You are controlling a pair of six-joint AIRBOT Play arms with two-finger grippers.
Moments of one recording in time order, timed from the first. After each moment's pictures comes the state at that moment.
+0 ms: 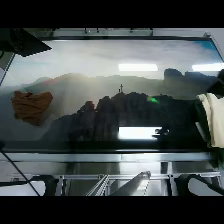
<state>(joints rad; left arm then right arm) 0.22 -1.50 1.88 0.41 -1.75 -1.17 -0.36 -1.23 1.40 -1.10 1.52 1.63</state>
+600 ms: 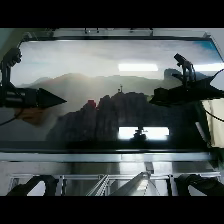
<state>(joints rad) 0.22 -0.99 1.02 0.50 -1.60 -1.06 0.17 -1.09 1.07 -1.00 1.20 1.54</state>
